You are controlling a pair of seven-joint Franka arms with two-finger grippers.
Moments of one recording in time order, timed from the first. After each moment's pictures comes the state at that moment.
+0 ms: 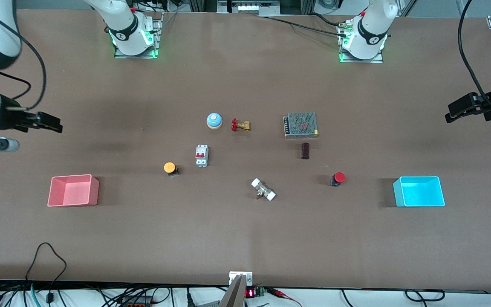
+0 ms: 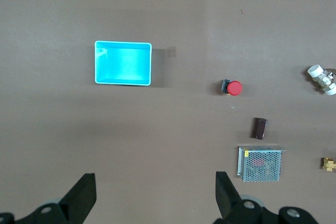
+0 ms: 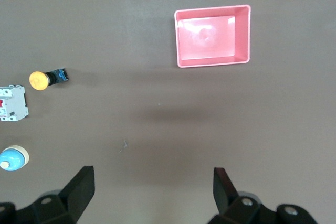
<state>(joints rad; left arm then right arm) 0.05 0.13 -0.04 -1.39 -0.01 1.50 -0.07 0.17 0.20 -0.20 -1.57 0.03 1.64 -0.03</state>
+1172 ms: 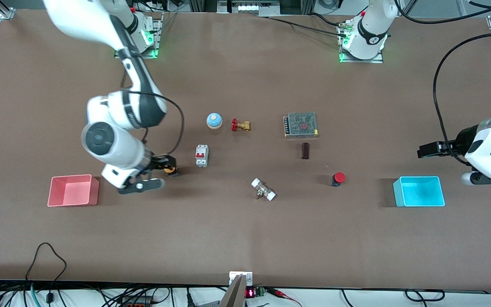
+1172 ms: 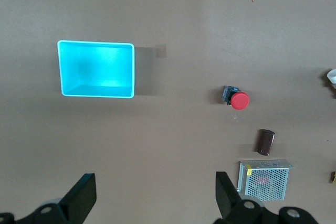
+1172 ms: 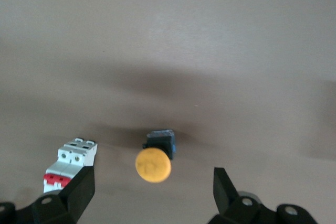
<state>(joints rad) 0.04 0.38 -0.05 -1.33 -0.04 1.58 -0.07 0.51 0.60 -0.19 -1.54 0.15 2.08 0.08</state>
